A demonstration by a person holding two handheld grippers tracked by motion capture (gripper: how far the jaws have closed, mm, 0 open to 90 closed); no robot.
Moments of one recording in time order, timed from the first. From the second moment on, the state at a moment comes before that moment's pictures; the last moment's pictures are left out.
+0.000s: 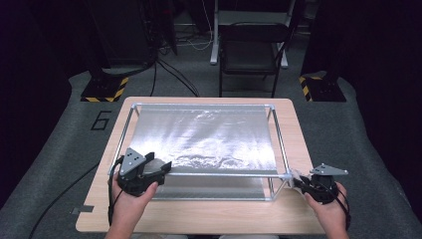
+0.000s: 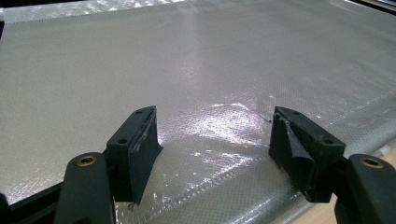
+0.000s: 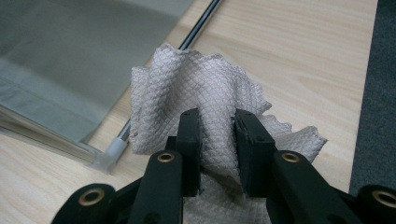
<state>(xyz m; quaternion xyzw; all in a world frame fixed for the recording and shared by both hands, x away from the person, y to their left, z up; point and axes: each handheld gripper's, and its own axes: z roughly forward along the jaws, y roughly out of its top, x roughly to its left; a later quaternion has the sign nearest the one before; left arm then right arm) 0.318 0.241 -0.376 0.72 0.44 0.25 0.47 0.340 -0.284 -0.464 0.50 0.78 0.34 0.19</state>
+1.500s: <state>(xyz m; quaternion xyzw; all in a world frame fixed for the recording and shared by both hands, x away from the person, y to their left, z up) 0.317 0.251 -0.367 0.74 0.42 0.24 0.47 0.323 -0.261 -0.425 0.46 0.79 0.36 0.19</state>
